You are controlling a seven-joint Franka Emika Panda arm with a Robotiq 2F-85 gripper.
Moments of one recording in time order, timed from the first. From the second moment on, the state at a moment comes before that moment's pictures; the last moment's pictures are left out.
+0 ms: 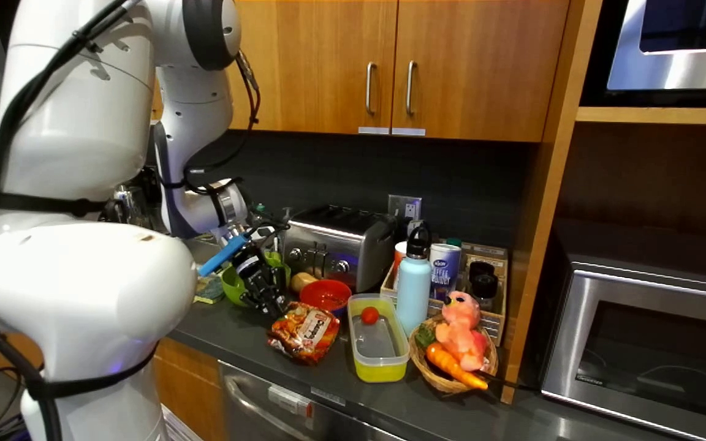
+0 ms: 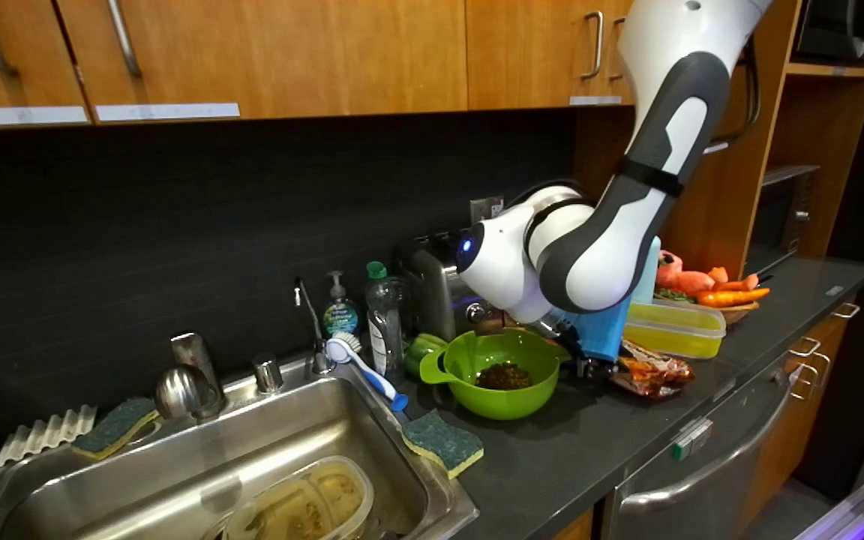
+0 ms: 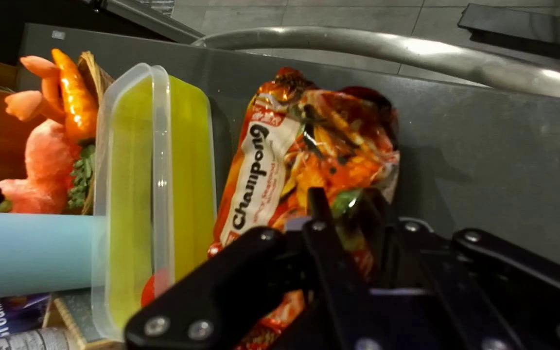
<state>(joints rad) 0.38 0.36 0.22 -2.29 -0.70 1.90 0.76</state>
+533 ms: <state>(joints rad) 0.38 0.26 0.24 -2.32 -0.68 1.90 0.76</state>
